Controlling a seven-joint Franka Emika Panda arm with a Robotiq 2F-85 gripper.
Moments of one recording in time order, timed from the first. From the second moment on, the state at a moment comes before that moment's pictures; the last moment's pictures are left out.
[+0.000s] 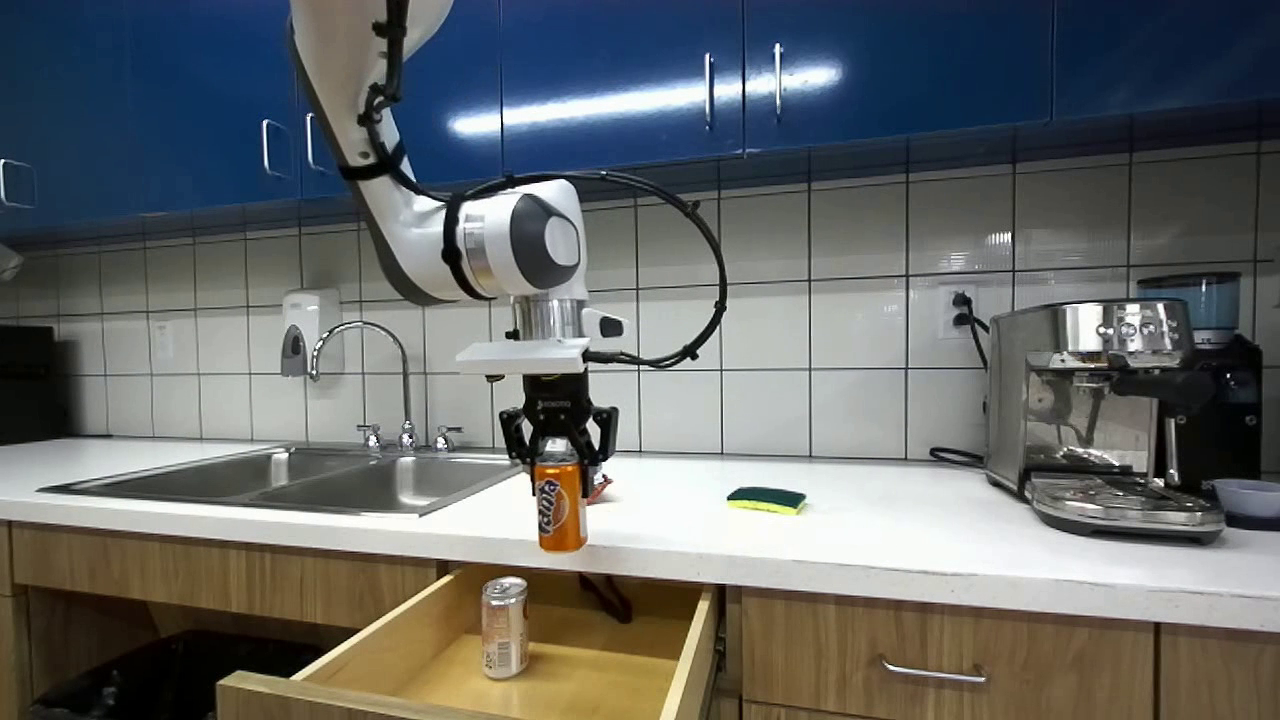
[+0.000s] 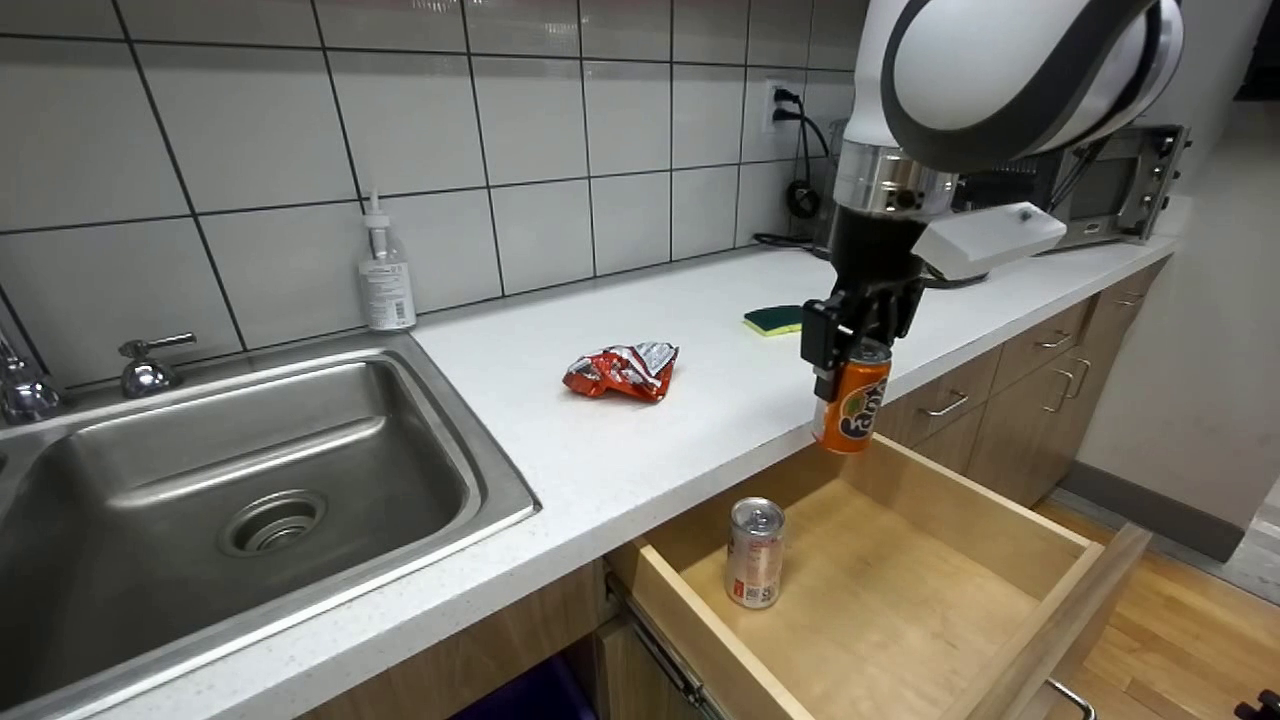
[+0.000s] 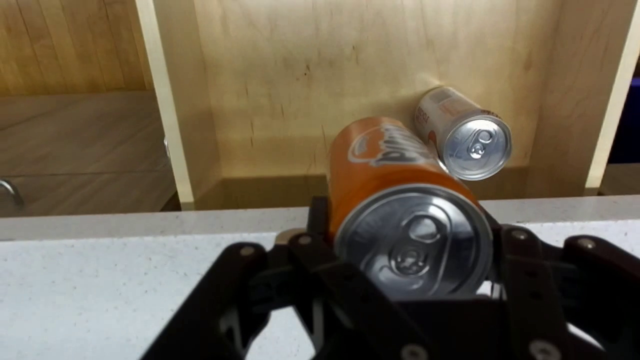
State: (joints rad) arm -0.02 0.09 -0.06 -2.29 -0.04 2.46 -0.04
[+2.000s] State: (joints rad) arm -0.03 0.25 -0.09 -2.46 -0.10 2.77 -0.01
